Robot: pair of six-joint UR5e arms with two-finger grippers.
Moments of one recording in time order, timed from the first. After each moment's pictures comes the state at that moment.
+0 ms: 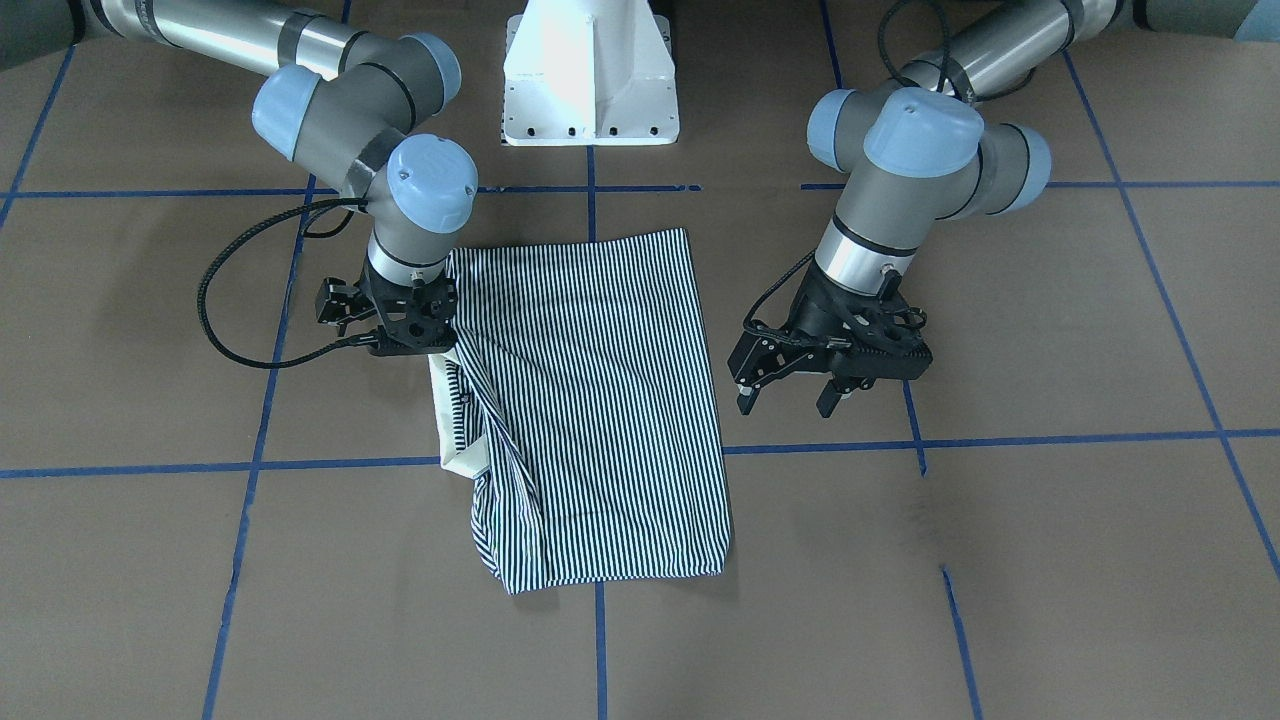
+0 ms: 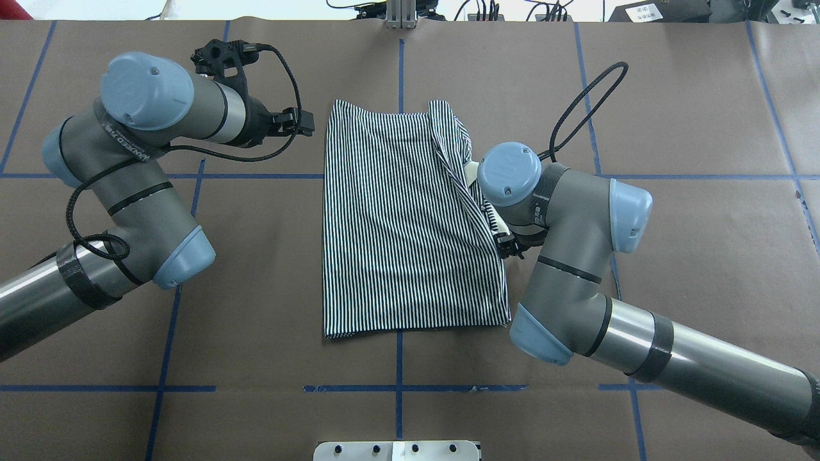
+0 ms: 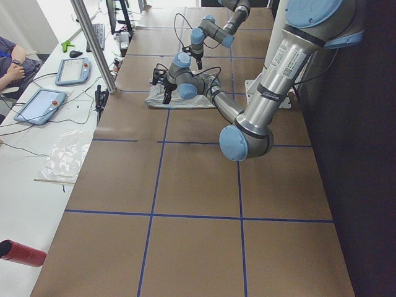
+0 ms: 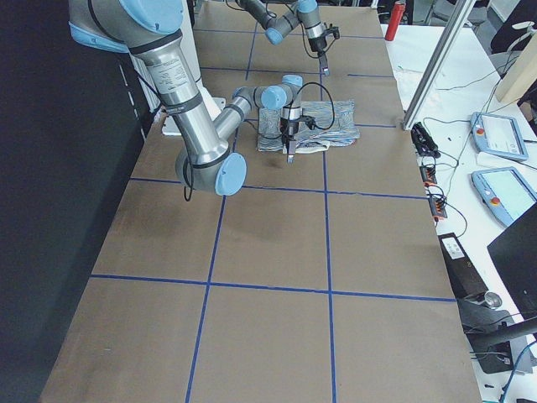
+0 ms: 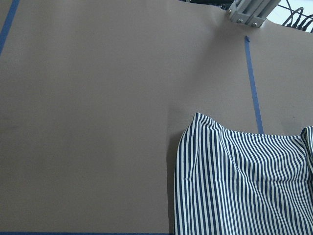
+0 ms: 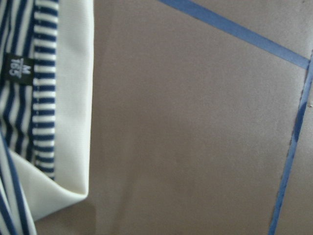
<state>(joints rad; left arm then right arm) -0.76 -2.12 -1.60 -2.07 -1.81 -1.22 0.56 -0.97 1.66 -1.95 1.75 0.82</state>
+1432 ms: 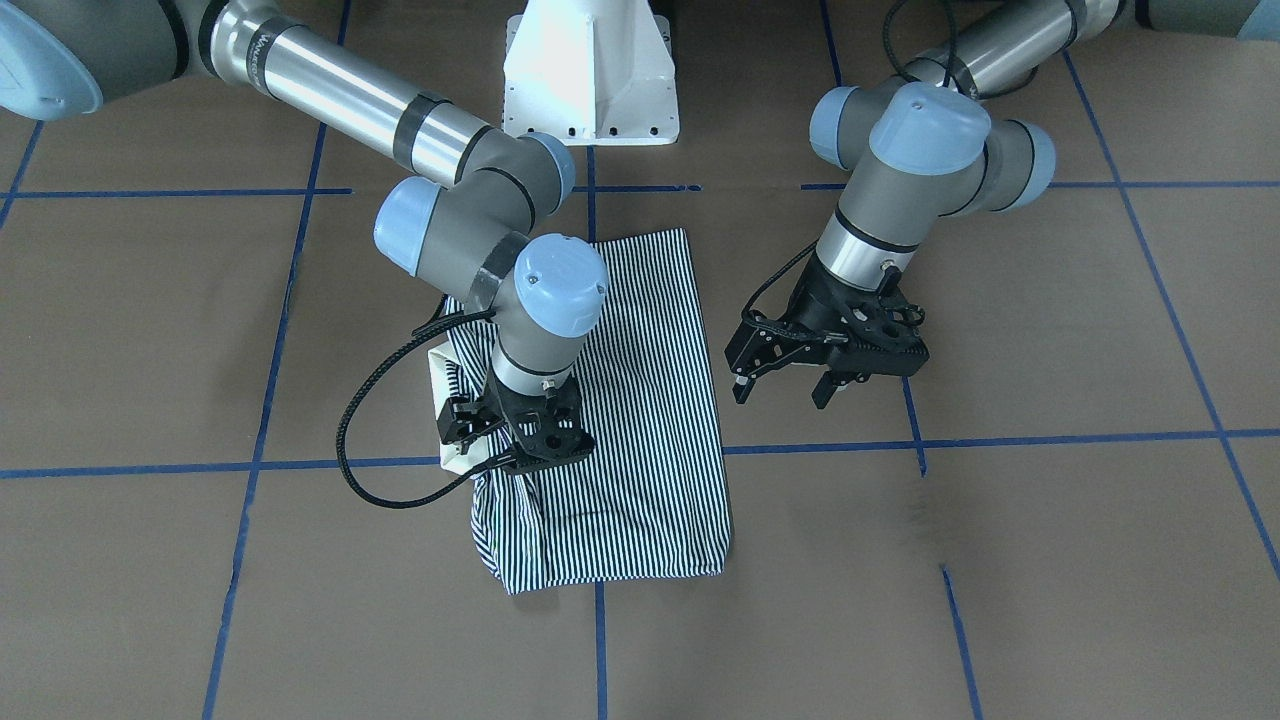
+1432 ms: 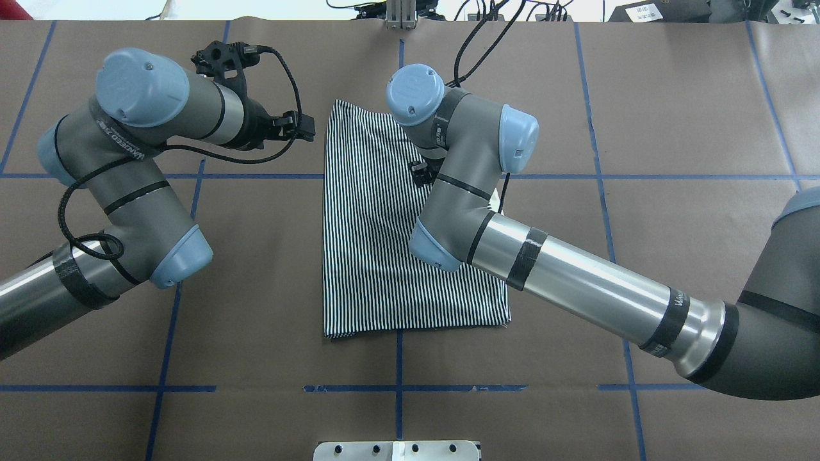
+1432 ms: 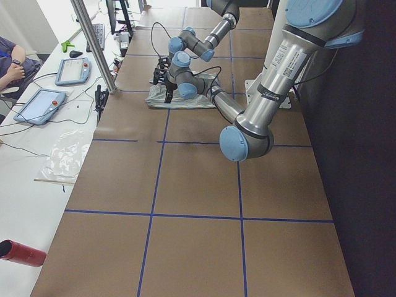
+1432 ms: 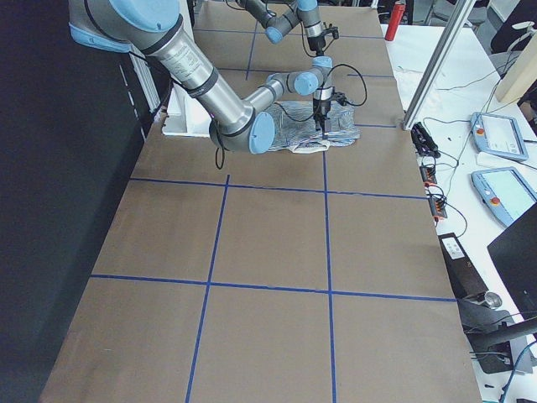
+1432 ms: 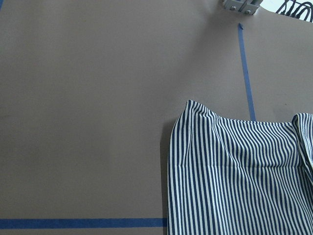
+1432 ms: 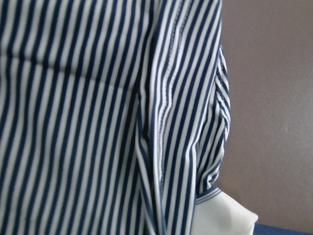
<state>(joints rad) -0.76 -2.12 -1.61 -2.06 -1.85 -1.21 0.63 -0.60 1.12 -1.64 1.74 0.74</state>
